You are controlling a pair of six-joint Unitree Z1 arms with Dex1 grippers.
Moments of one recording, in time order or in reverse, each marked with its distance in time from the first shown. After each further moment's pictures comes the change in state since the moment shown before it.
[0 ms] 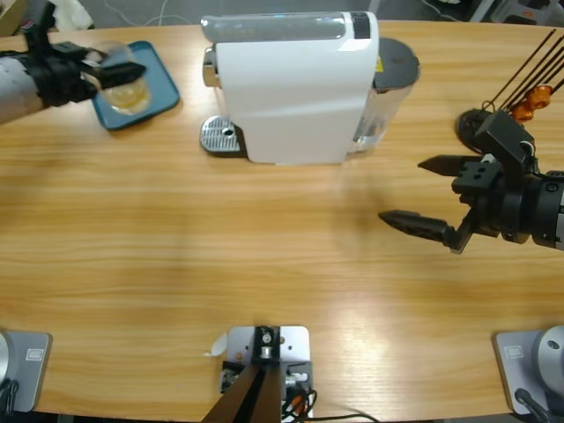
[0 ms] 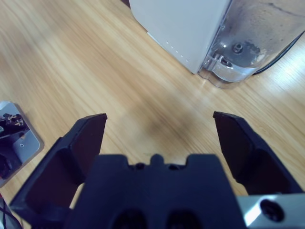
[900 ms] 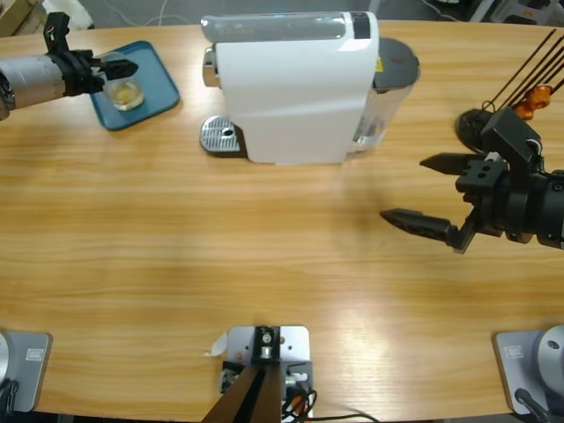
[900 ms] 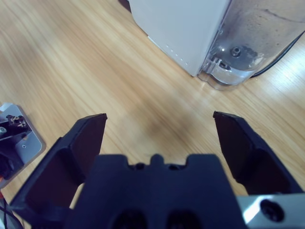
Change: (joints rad) arm 0 0.164 0.310 -0.184 -0.007 -0.051 -0.127; arm 1 0.000 -0.015 0.000 0.000 0.000 0.000
